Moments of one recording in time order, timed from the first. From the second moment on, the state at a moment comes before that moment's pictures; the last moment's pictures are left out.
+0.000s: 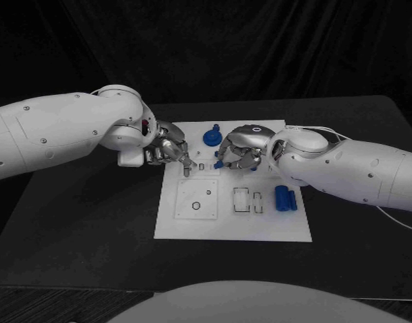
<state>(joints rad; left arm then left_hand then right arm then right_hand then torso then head) 1.47 -0.72 -0.21 1.42 -0.79 0.45 -0.45 1.18 0.11 0.22 0.19 0.24 0.92 0.09 0.26 0.41 1.47 0.01 1.57 1.31 1.47 -0.04 1.57 1.31 0.01 1.47 0.07 1.49 1.31 1.26 -0.54 -0.21 1.26 -1.52 -0.24 0.10 1.41 -0.14 0.23 0.19 0.44 0.90 0.09 0.22 0.31 1.47 -0.01 1.57 1.31 1.46 -0.07 1.55 1.31 0.01 1.47 0.04 1.50 1.31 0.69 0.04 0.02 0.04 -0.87</state>
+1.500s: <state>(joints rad) 1.46 -0.73 -0.21 1.42 -0.79 0.46 -0.46 1.18 0.11 0.23 0.19 0.24 0.92 0.09 0.26 0.40 1.47 0.01 1.57 1.31 1.47 -0.04 1.57 1.31 0.01 1.47 0.07 1.49 1.31 1.25 -0.53 -0.21 1.27 -1.52 -0.25 0.08 1.39 -0.11 0.24 0.13 0.52 0.98 0.06 0.33 0.38 1.46 -0.03 1.57 1.31 1.47 -0.08 1.55 1.31 0.01 1.47 0.03 1.49 1.31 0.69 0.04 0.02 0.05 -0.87</state>
